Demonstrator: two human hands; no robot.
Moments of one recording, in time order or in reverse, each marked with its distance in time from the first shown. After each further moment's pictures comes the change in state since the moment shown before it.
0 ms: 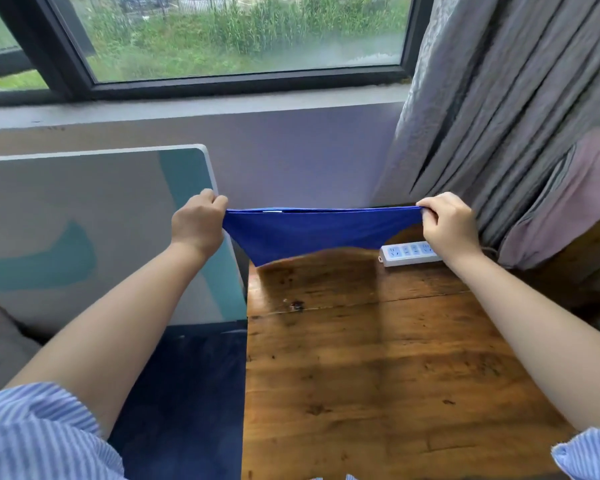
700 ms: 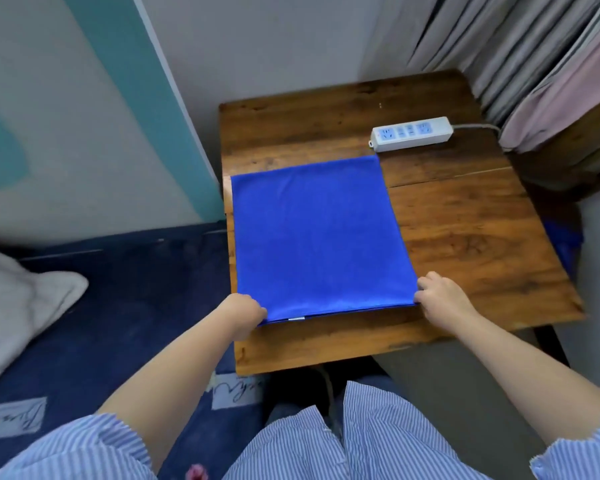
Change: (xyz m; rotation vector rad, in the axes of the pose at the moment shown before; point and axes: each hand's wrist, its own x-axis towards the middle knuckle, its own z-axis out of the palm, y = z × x) left_hand -0.227 0.068 0.142 0.341 -1.182 0.725; right_hand -0.266 0.089 0.031 -0.591 -1.124 -0.167
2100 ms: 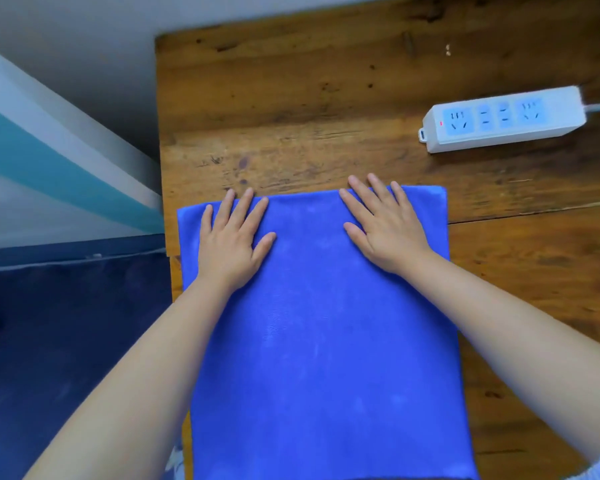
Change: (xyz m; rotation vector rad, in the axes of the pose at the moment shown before) left_hand 0.195 -0.116 -0.071 -0.656 0.667 -0.398; right_hand 0.277 0.001 -0.052 0.253 0.196 -0.096
